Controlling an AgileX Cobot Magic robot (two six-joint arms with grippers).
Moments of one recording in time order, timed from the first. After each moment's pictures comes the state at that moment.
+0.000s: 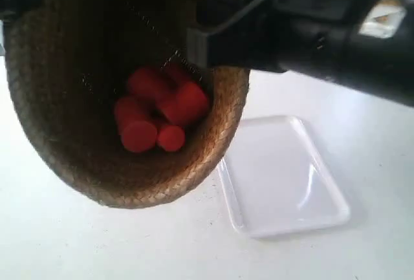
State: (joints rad) left arm -0.41 0.93 -0.83 -1.09 0.14 0.95; right arm 0.66 1.13 -0.86 0.30 -0.03 -0.13
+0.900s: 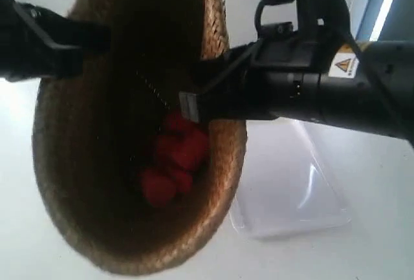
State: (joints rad) left arm -0.42 0.97 -0.82 -0.97 0.34 0.87; right arm 0.68 1.12 -0.84 0.36 0.12 -0.17
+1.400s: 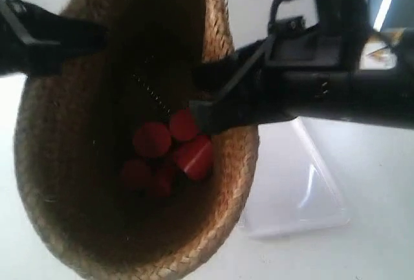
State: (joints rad) left arm -0.41 0.91 -0.85 -0.93 0.42 0.82; right arm 0.69 1.04 -0.87 0.36 0.24 -0.22
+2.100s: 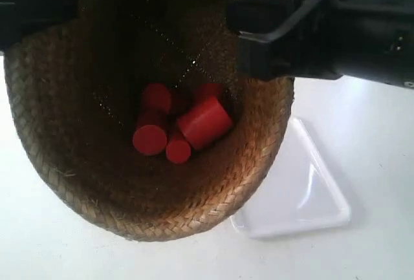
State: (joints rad) left arm -0.38 0.86 -0.86 -0.86 0.41 0.69; right arm 0.62 0.95 -0.85 0.39 0.17 -0.25
